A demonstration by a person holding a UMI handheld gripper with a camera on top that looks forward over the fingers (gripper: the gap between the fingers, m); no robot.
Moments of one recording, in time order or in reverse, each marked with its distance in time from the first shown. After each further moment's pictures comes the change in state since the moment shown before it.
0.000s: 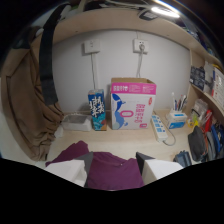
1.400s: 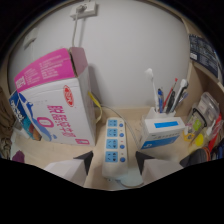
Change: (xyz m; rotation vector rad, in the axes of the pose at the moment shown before) arm 0.268 -0.020 0.232 -0.128 0.082 0.015
